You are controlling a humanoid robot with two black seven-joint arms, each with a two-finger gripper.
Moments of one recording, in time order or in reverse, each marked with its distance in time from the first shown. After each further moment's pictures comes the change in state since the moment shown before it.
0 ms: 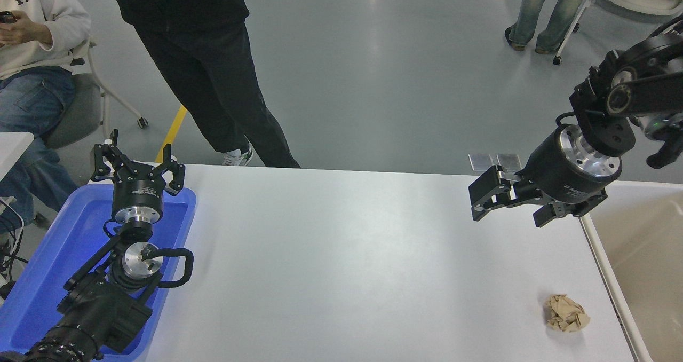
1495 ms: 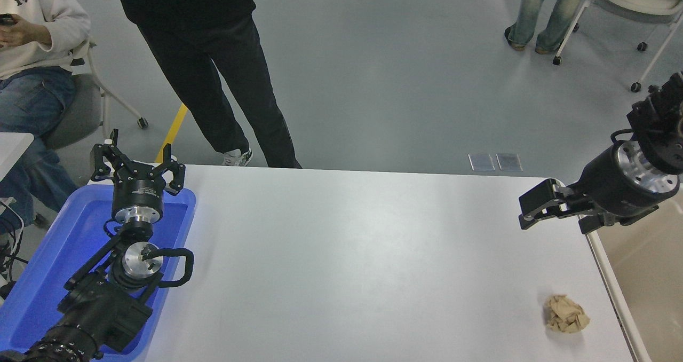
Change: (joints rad) left arm 0.000 0.001 0.001 0.000 0.000 0.000 -0.001; right arm -0.192 -0.373 0.006 -0.011 -0.421 -0.079 0.000
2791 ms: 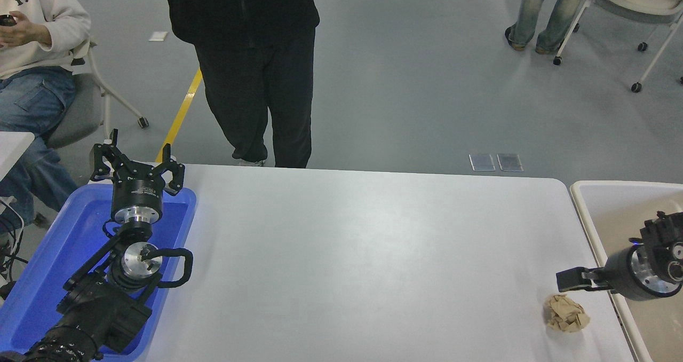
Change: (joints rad) left arm 0.000 0.001 0.001 0.000 0.000 0.000 0.000; right arm -0.754 -0.051 0.348 -0.322 -0.328 -0.328 0.005
